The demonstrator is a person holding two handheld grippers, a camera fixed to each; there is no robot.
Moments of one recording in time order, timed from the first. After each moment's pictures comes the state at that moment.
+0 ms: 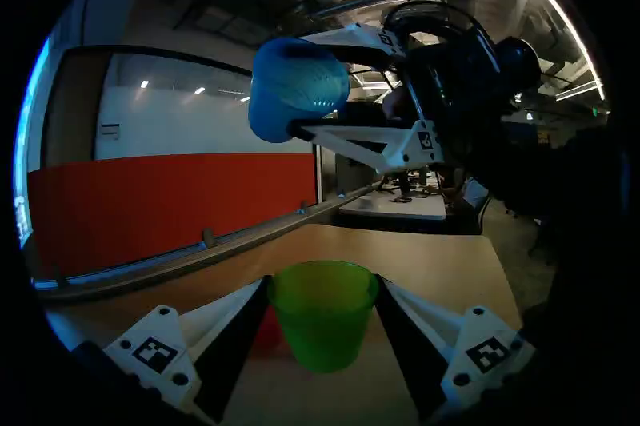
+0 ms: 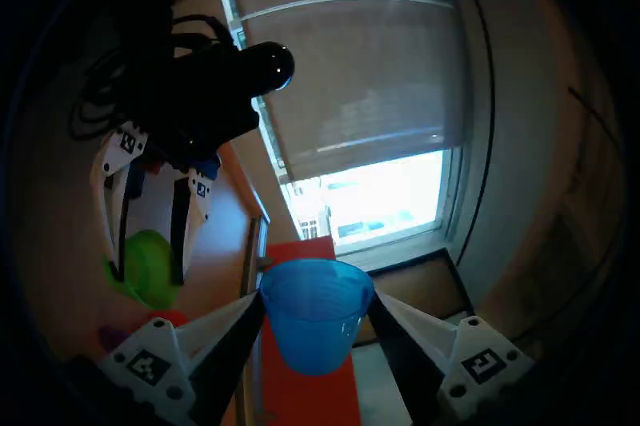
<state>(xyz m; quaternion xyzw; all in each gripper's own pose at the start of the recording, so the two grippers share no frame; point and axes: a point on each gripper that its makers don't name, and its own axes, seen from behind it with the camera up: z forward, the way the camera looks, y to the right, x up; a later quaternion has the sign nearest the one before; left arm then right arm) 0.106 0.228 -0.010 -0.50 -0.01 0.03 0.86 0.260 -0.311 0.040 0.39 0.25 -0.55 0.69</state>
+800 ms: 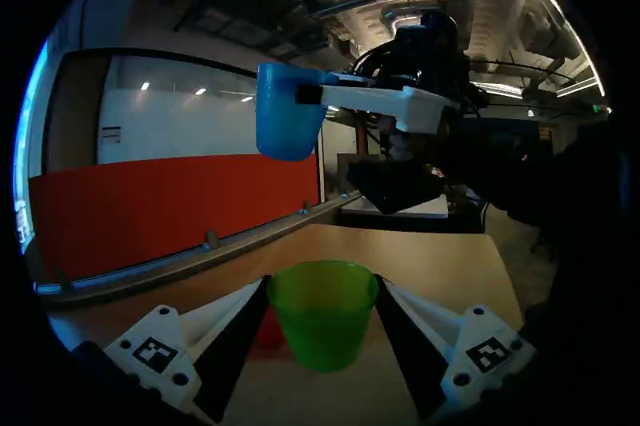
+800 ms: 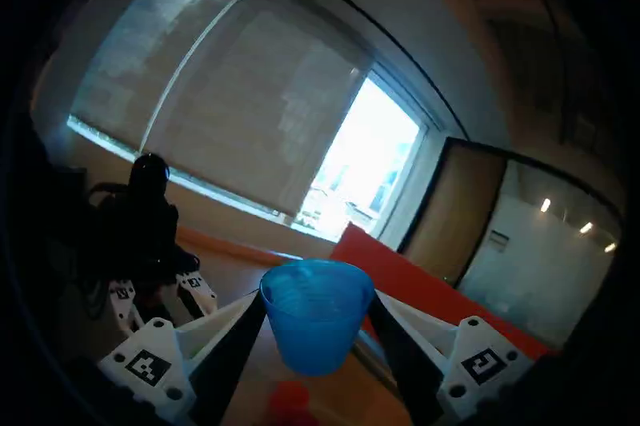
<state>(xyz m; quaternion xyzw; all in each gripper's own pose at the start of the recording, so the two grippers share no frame) 0.112 0.225 -0.010 -0.50 -0.01 0.04 0.87 0.253 -0.297 0.035 0.49 0.08 -0.19 0.85</state>
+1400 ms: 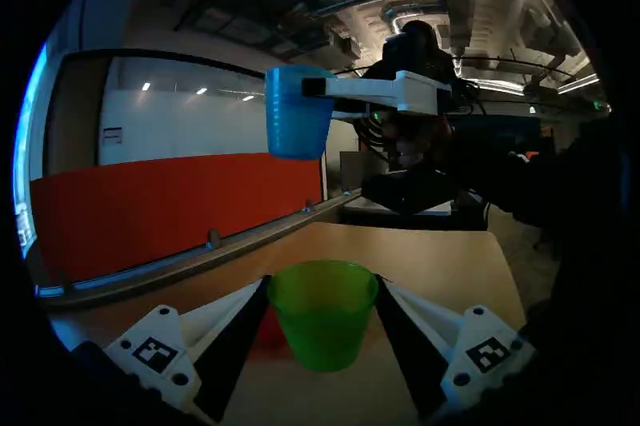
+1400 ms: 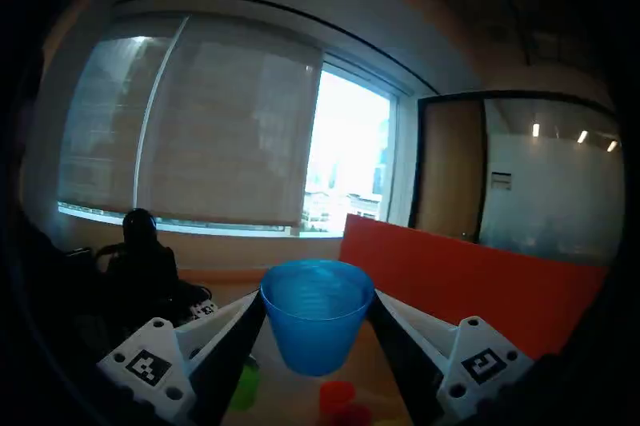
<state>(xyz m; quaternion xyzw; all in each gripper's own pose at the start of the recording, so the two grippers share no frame) 0.111 0.222 -0.006 -0.49 -0.02 0.04 0.87 0.250 -0.284 0.040 0.49 0.02 -0.07 0.87</state>
